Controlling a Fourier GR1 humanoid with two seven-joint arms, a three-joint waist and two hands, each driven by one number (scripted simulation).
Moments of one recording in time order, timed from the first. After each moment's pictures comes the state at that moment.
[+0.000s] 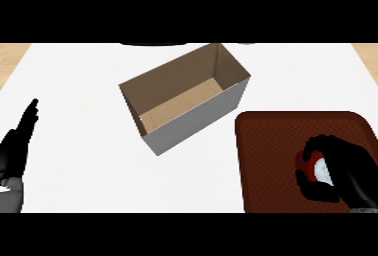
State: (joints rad) left arm -0.09 0.35 0.19 -1.36 -0.24 0.09 0.07; right arm 0.05 -0.36 0.15 -1.91 0.99 0.23 0.42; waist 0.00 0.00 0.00
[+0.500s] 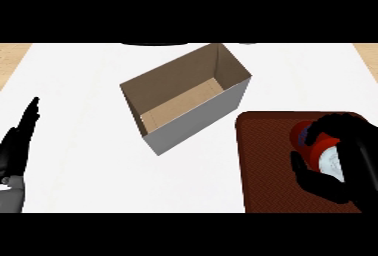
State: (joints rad) left arm -0.10 0.35 0.19 -1.37 -0.25 0.08 0.08; right arm -0.09 -0.33 0.18 -2.15 1.07 0.23 0.46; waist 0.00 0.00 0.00
